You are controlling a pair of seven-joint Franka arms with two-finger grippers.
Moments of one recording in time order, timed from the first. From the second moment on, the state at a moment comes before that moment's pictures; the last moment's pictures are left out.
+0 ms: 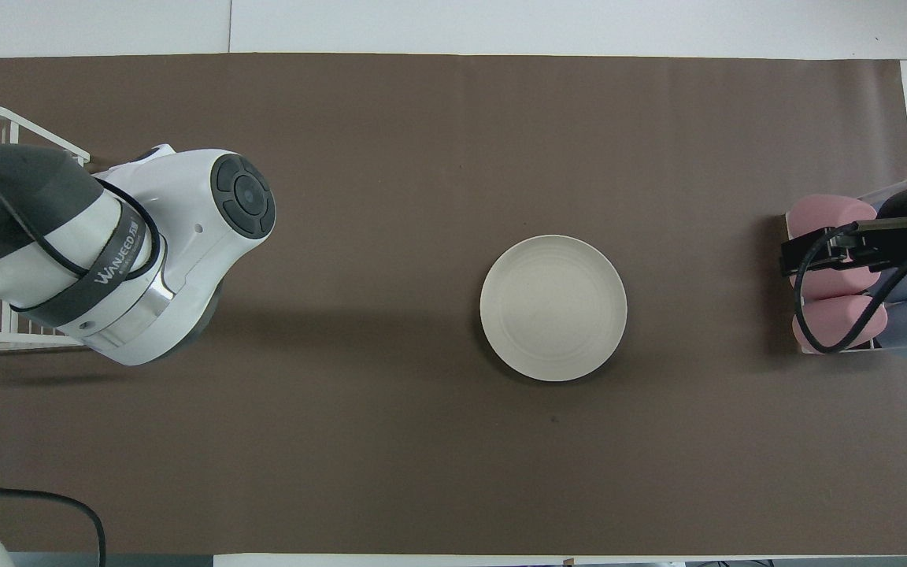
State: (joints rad) left arm -0.37 0.15 -0.05 -1.81 1.06 1.48 -0.54; right arm -0.09 -0.05 0.10 -1.71 0.01 1.60 0.00
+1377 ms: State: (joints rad) left arm -0.16 0.31 -0.03 -1.81 1.15 1.75 -0.67; right arm 0.01 -0.05 -0.01 -1.71 0.01 1.60 0.00
